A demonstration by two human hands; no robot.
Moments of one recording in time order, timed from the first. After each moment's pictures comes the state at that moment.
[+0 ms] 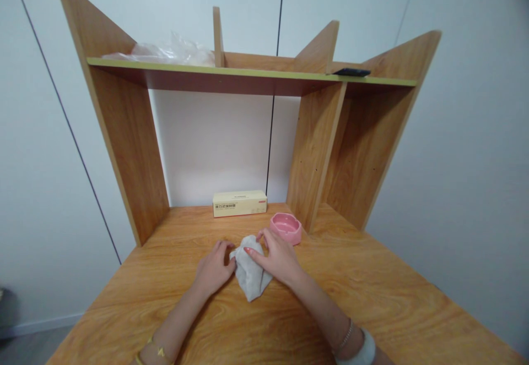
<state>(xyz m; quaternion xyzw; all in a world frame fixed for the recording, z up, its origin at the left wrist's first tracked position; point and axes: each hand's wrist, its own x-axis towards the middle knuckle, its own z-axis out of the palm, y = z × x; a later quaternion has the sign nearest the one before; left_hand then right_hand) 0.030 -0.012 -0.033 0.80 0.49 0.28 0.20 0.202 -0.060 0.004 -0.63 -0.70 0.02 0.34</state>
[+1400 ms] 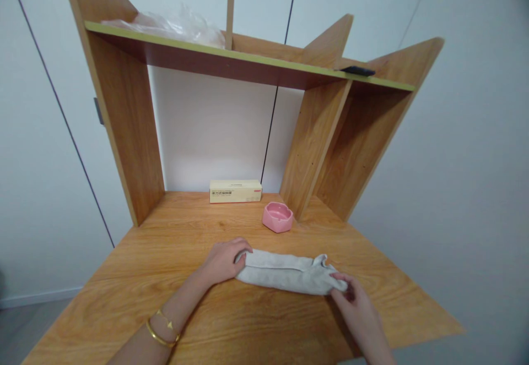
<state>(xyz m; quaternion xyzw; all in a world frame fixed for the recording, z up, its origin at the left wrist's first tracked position) 0.041 -0.032 -0.030 0.91 0.27 0.23 0.20 0.304 -0.200 -0.066 -0.81 -0.38 0.06 0.44</state>
